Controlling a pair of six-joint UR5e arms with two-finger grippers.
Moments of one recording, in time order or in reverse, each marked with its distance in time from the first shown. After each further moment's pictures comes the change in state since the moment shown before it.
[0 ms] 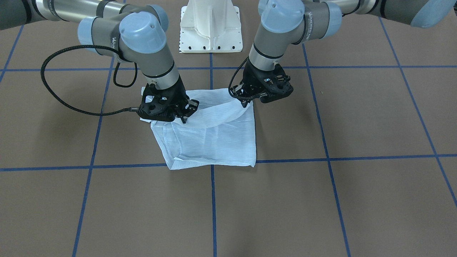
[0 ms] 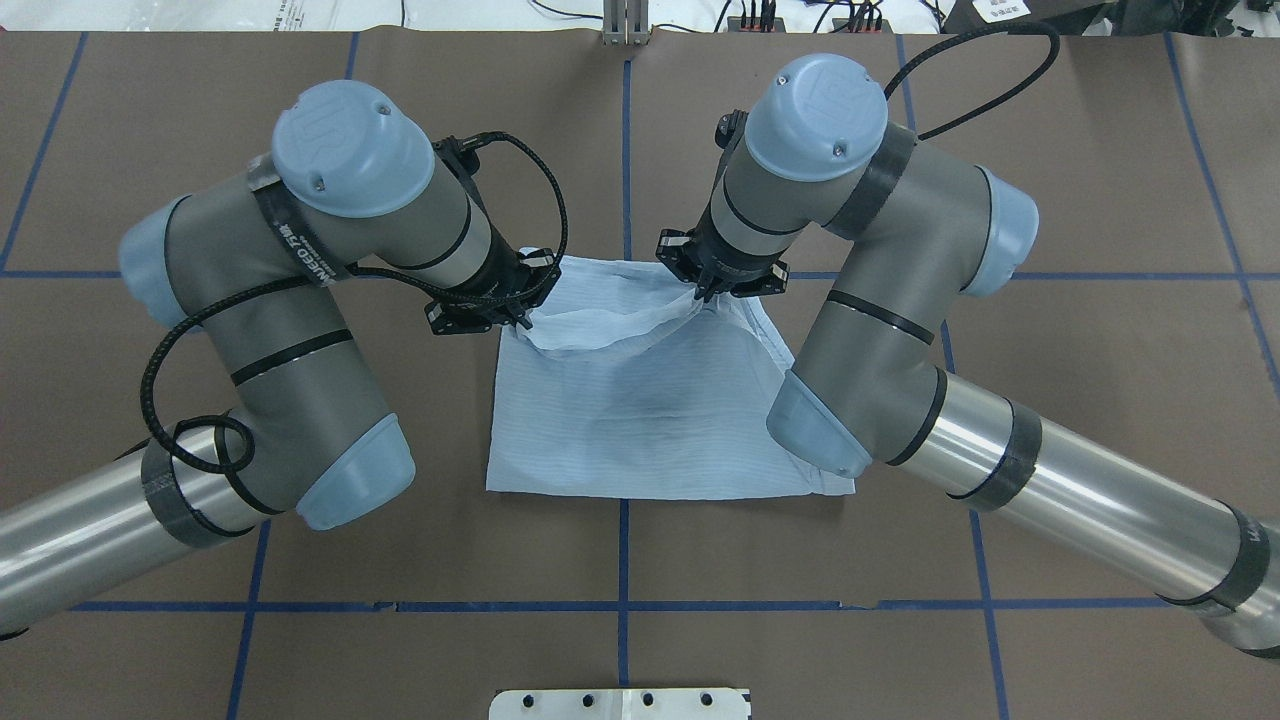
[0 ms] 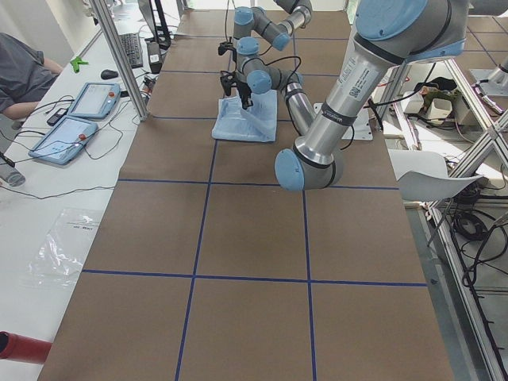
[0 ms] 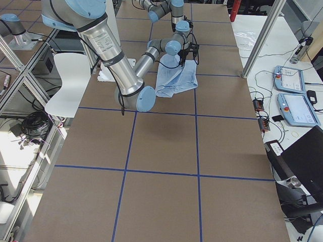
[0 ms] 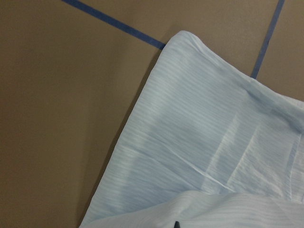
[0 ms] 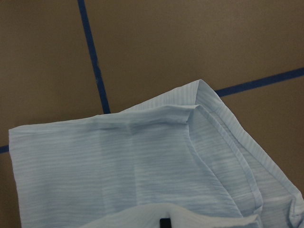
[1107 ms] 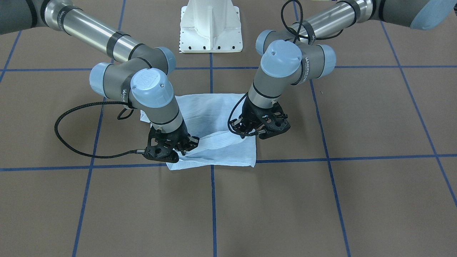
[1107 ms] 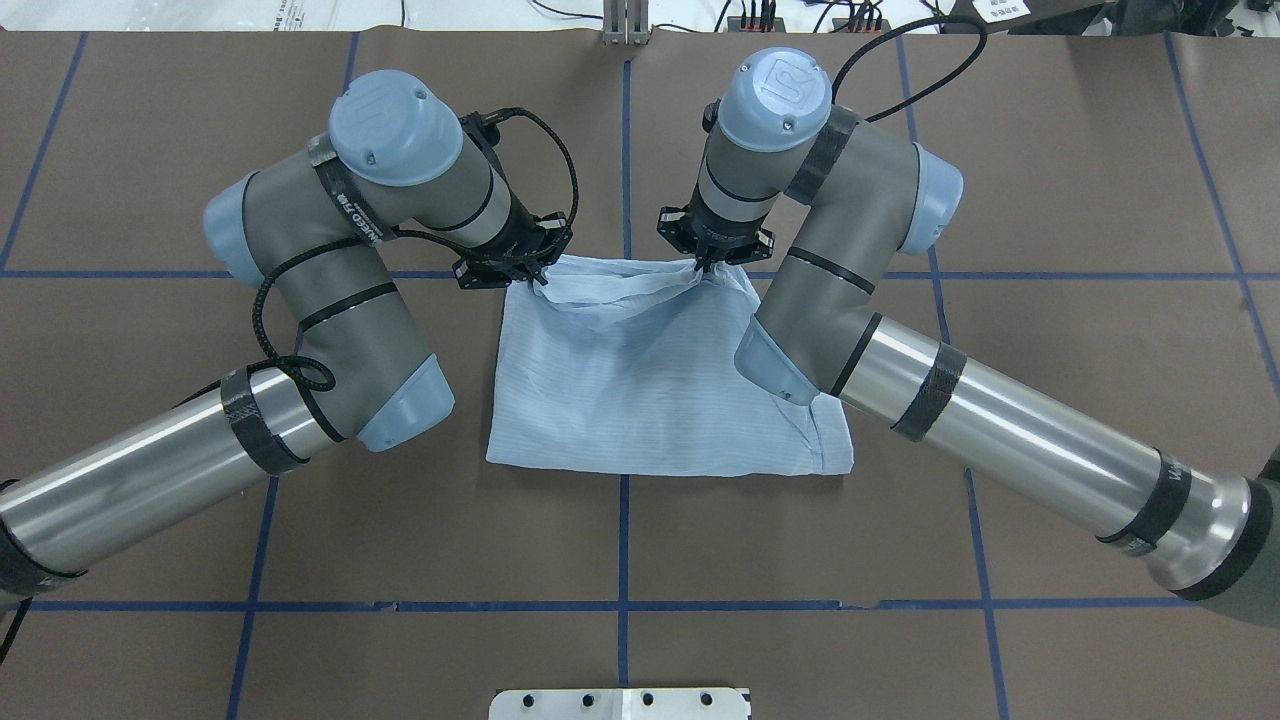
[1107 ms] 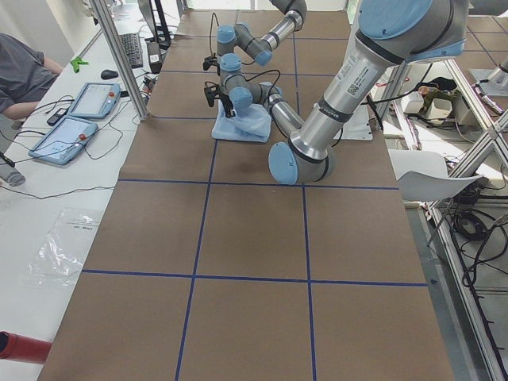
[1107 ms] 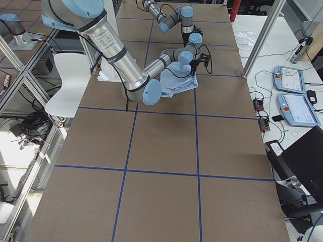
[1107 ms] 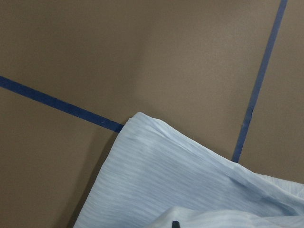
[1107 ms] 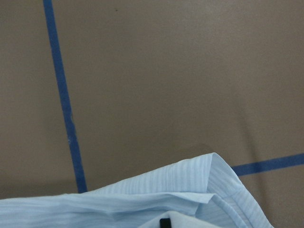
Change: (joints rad) left arm -0.034 -0.059 0.253 -0.225 0.003 0.022; right arm 0.029 0.085 -0.307 0.177 0.010 -0.063
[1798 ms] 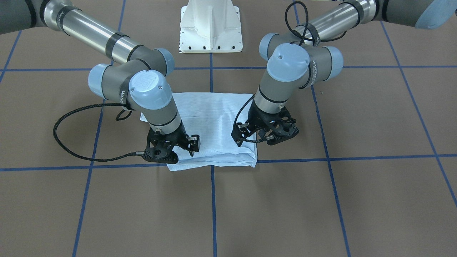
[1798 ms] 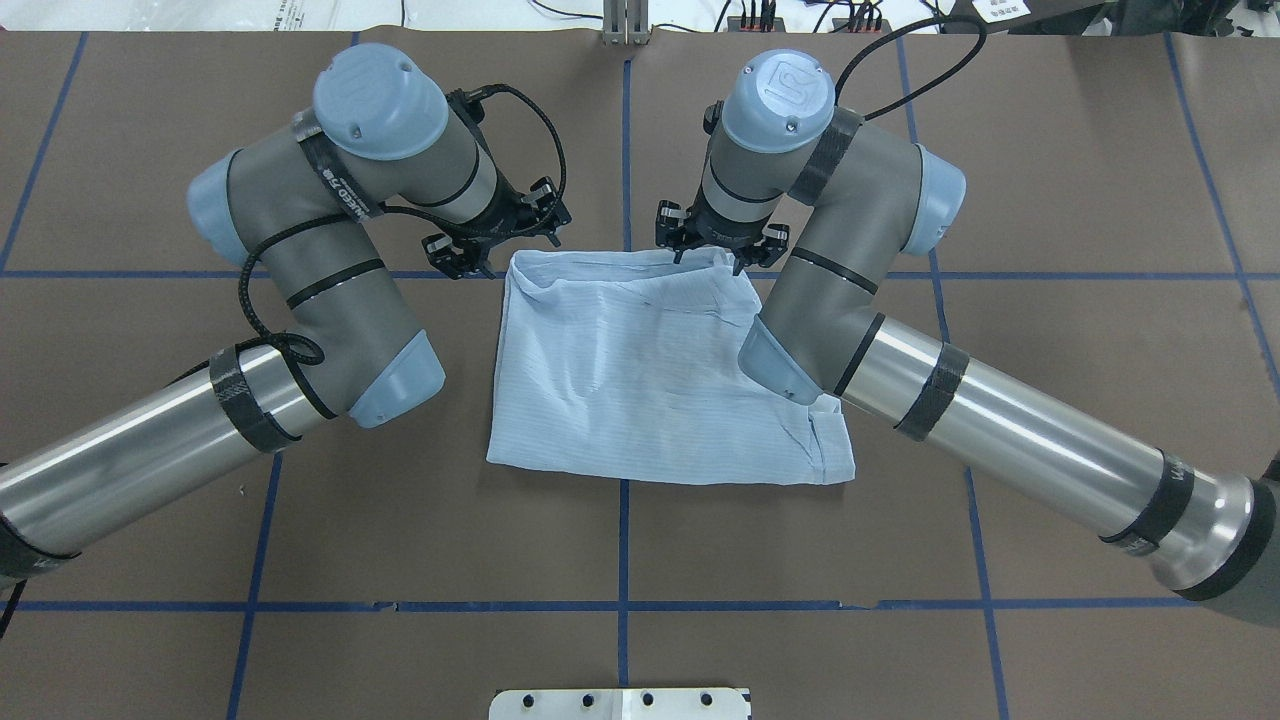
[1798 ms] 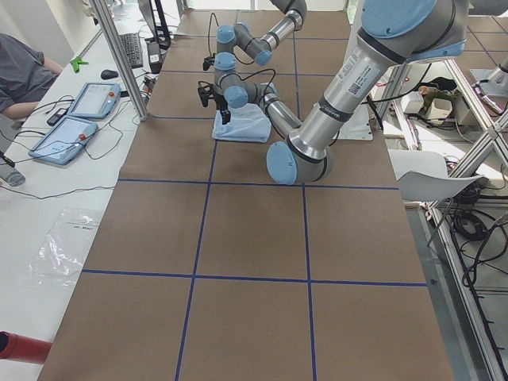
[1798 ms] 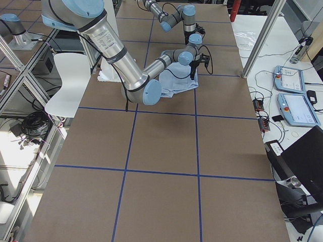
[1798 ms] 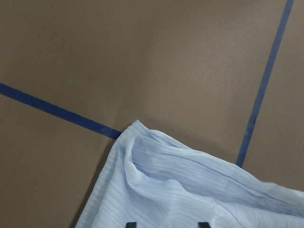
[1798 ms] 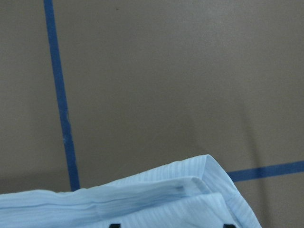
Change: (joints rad) left arm -0.056 0.002 0.004 0.023 -0.014 0.031; right arm 0.016 -0.010 -0.001 -0.001 0.010 -0.068
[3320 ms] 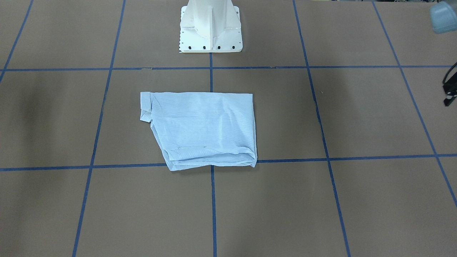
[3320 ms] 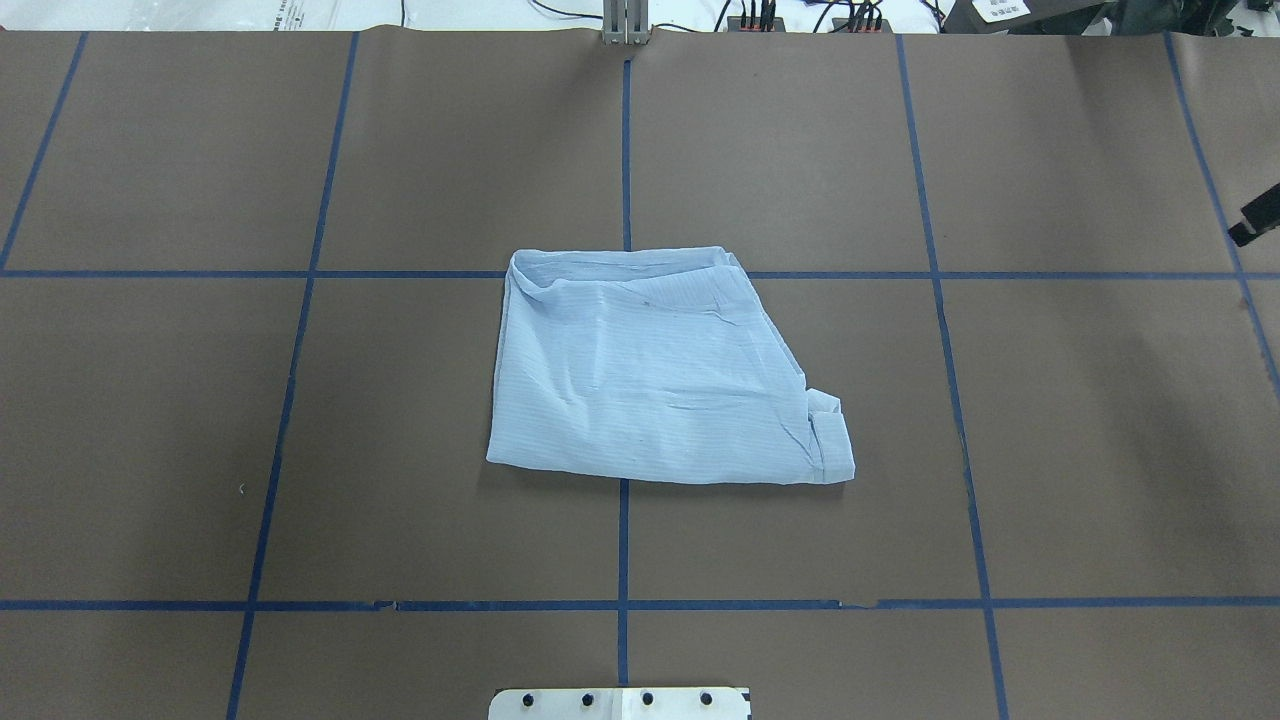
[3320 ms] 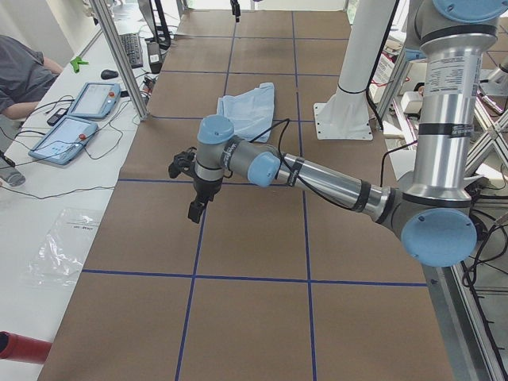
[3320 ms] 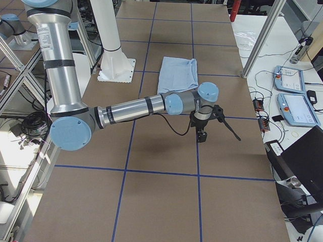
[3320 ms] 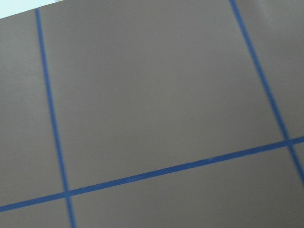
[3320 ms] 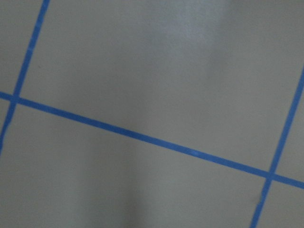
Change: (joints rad) left arm -0.693 0.766 -0.382 0.128 -0.166 1.509; right arm 0.670 -0.692 0.353 -0.264 0.321 -1.301
